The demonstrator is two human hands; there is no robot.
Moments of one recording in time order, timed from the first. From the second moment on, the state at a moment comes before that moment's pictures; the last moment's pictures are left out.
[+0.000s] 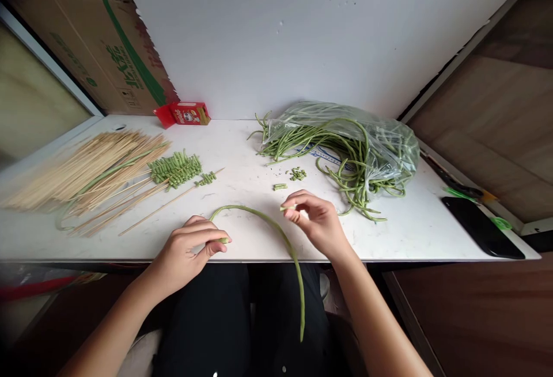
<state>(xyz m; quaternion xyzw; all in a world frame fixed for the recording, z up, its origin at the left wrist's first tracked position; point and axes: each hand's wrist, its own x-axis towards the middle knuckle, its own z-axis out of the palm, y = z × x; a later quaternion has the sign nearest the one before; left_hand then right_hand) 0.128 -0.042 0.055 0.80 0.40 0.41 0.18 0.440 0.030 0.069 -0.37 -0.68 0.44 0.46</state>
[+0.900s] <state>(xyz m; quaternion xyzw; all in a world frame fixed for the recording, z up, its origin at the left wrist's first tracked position) 0.132 -0.045 0.048 0.79 0.42 0.42 0.16 0.431 0.136 0.041 -0.45 -0.85 0.11 0.26</state>
